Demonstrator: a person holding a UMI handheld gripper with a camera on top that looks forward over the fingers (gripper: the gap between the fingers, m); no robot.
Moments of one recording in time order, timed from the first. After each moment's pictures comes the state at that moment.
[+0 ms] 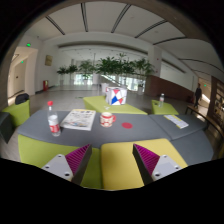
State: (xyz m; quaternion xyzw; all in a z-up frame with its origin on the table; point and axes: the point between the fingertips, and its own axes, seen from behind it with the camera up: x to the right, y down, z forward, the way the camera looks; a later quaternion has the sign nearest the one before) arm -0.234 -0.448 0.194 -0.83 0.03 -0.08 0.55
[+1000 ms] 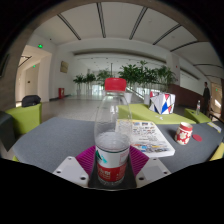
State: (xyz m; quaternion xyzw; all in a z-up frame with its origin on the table) arm -0.564 -0.112 0.061 -0.79 -0.03 -0.01 0.61
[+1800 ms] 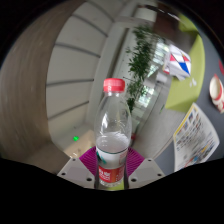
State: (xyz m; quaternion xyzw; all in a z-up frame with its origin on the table) arm -0.493 -0.089 0.324 -0.59 0.18 0.57 0.54
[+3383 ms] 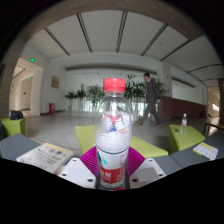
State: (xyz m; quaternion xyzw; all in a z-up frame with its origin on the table) arm -0.070 0.029 0.181 -0.74 -0.02 -0.02 0.67
